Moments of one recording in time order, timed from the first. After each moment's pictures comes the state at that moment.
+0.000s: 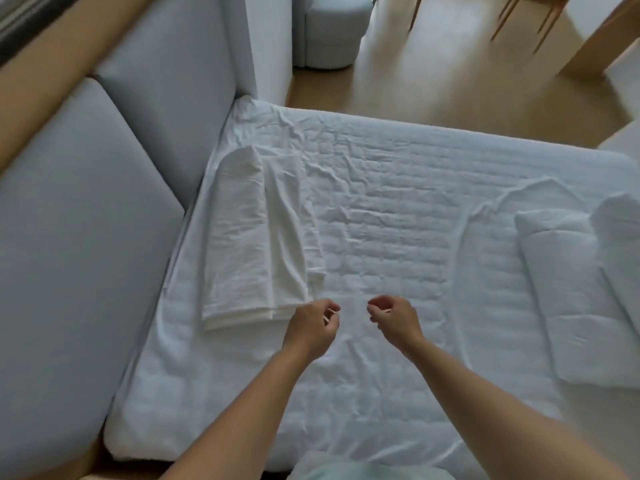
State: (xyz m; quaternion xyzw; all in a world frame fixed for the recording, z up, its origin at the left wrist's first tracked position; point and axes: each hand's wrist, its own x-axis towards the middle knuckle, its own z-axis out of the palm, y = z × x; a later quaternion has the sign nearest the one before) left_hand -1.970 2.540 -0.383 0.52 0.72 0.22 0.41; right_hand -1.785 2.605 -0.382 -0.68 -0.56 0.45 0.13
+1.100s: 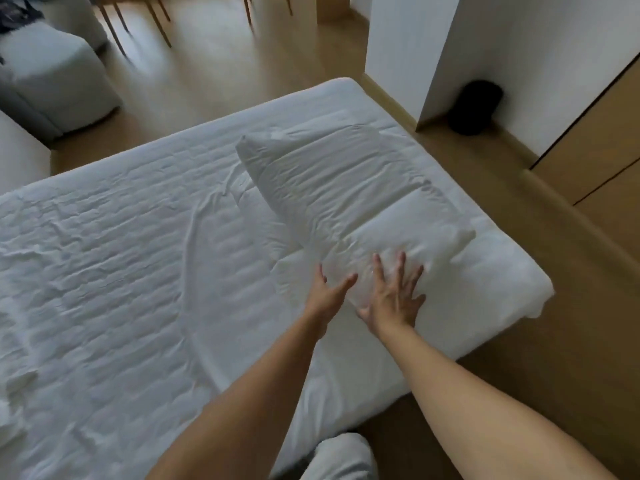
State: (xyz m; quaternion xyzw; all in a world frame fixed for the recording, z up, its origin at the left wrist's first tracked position) left_hand -1.170 2.632 -0.387 0.40 0.60 0.21 0.66; right_hand -1.042 2.587 -0.426 -0.87 -0.47 0.17 0.00
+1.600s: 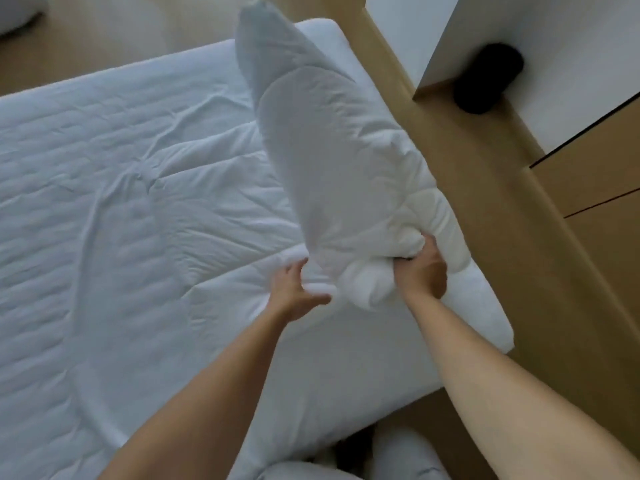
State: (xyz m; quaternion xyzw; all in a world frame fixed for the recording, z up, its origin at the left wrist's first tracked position) left_hand -1.012 2.781 -0.489 0.60 0.65 -0.01 0.46; right_hand -0.781 2.755 -0.451 -0.89 -0.29 0.22 0.27
